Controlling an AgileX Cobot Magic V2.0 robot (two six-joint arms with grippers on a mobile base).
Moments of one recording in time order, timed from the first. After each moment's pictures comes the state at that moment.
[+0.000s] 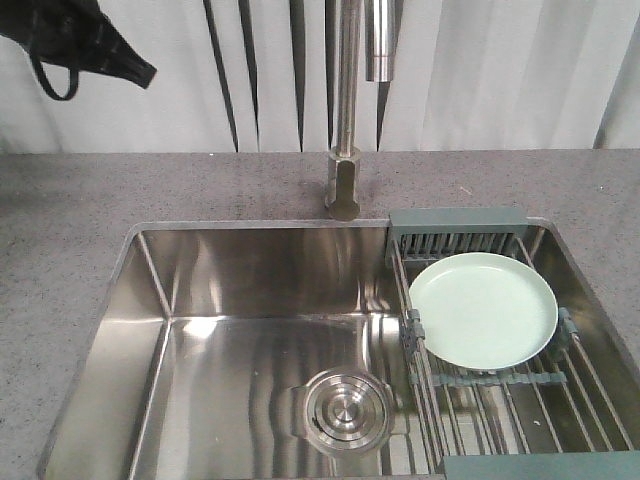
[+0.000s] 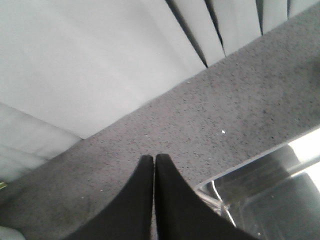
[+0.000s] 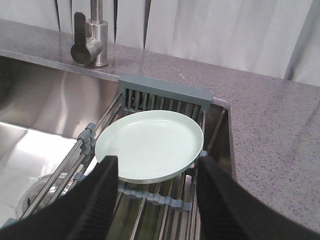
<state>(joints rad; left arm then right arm) -0.30 1.71 -1.93 0.30 1.00 0.10 0.18 0.12 -0.27 -0.04 0.48 -0.09</state>
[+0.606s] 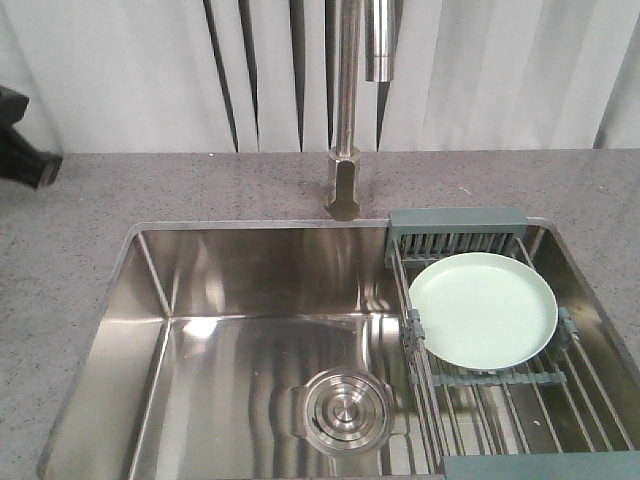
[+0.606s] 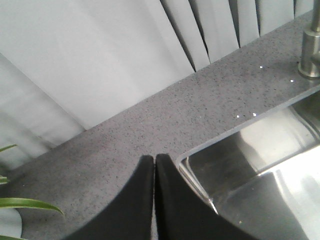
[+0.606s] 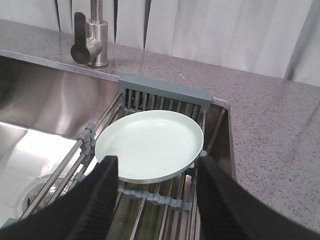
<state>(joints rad) -0.30 1.11 -1.15 0.32 0.63 0.00 0.18 0.12 -0.27 -0.04 0.48 -0.09</state>
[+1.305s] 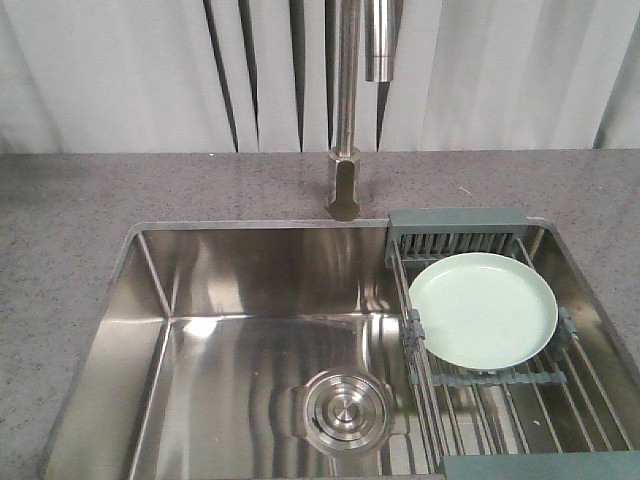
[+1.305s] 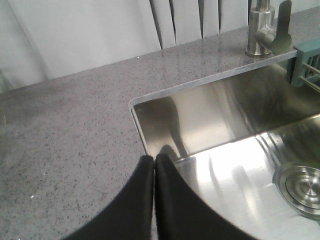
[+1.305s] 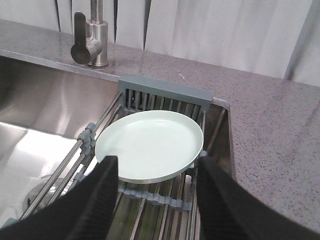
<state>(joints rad) -0.30 0.43 -0.35 0.33 0.35 -0.25 0.18 0.12 -0.27 -0.04 0.48 -0.09</state>
